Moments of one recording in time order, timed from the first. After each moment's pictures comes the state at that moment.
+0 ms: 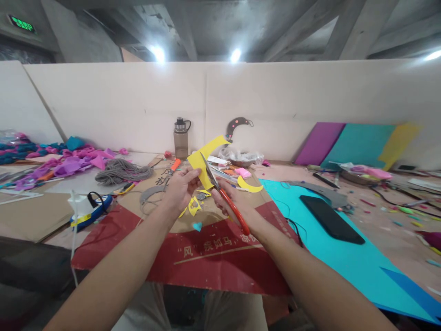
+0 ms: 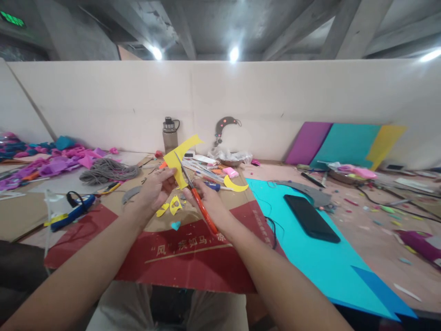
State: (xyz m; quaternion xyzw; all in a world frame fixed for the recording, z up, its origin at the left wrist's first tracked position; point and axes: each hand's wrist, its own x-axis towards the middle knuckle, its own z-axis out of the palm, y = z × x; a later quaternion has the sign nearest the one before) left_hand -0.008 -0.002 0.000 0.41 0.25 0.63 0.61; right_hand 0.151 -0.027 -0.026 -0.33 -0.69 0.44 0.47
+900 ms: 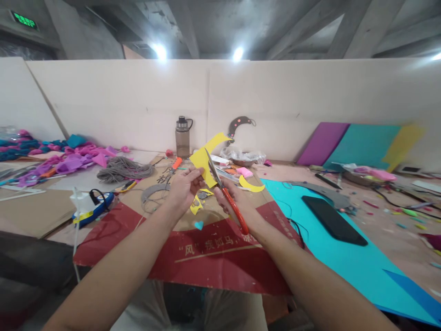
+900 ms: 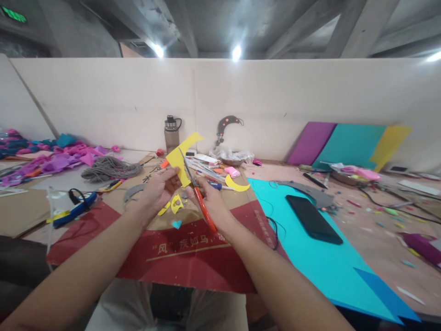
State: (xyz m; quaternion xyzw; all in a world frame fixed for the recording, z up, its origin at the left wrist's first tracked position) left_hand -0.006 -0.002 -0.004 0.37 0.24 0.64 0.63; right_hand 0.150 -0.029 -0.028 -0.35 -0.69 0.43 0.46
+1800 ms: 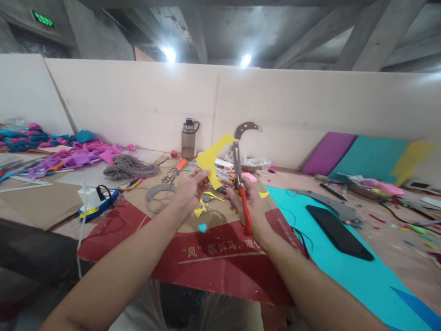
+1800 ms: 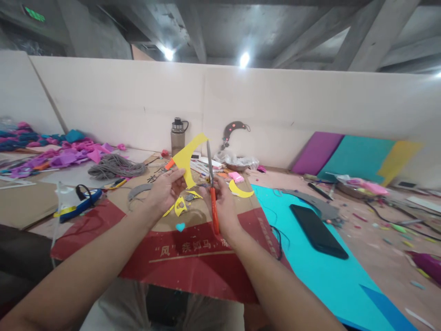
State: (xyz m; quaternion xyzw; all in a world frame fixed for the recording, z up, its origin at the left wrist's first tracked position) left_hand -0.004 -0.005 -0.004 0.35 0.26 0.65 0.62; right_hand 0.148 -0.030 -0.027 -0.35 -0.62 0.34 0.61
